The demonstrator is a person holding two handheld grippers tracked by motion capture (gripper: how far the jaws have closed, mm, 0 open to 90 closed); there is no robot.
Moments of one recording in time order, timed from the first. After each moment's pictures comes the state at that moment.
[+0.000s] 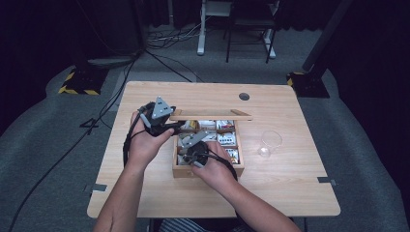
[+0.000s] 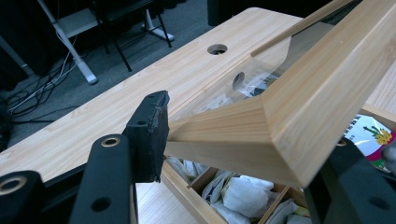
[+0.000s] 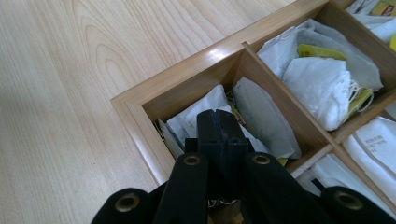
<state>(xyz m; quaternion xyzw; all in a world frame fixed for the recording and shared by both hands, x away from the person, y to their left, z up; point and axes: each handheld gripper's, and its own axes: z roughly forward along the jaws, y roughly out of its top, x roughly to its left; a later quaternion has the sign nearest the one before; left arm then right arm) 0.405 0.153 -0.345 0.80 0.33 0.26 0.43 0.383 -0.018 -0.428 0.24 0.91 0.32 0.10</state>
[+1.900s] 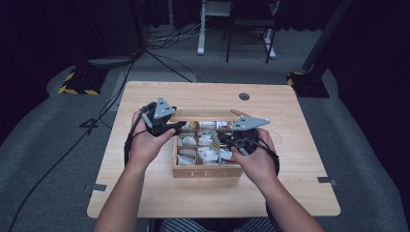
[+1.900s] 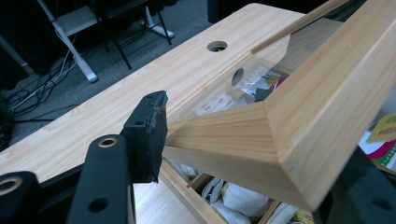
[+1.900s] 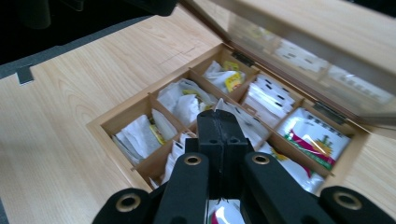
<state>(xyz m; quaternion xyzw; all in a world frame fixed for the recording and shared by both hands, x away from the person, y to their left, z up) 0.406 0.149 -0.346 0.80 0.33 0.26 0.43 0.370 -0.126 -0.342 0.30 0.84 0.42 0.17</state>
